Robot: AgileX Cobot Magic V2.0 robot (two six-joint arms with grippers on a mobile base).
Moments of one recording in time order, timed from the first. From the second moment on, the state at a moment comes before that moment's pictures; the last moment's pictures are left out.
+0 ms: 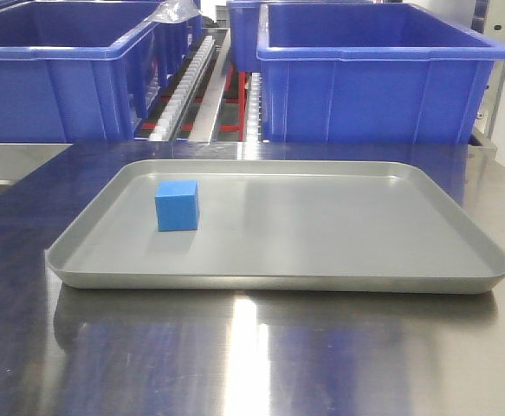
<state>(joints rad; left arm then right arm) -0.16 -0.01 0.01 0.21 0.18 -0.14 0.03 0.35 -0.40 -0.04 0.54 0.13</state>
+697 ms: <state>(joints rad) -0.16 -0.01 0.01 0.21 0.18 -0.14 0.03 0.35 -0.40 -0.04 0.54 0.13</state>
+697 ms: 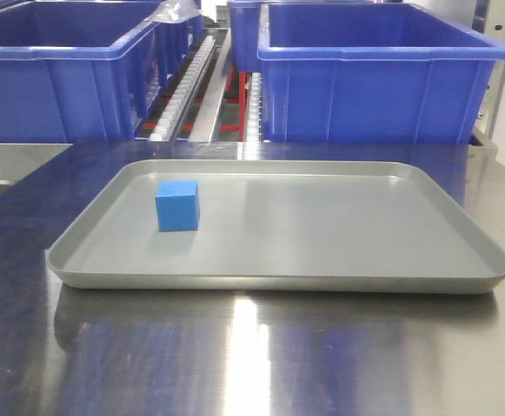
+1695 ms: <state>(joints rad) -0.16 0.02 -0.02 0.16 0.20 -0.14 0.03 0.35 -0.40 -0.04 0.54 0.13</state>
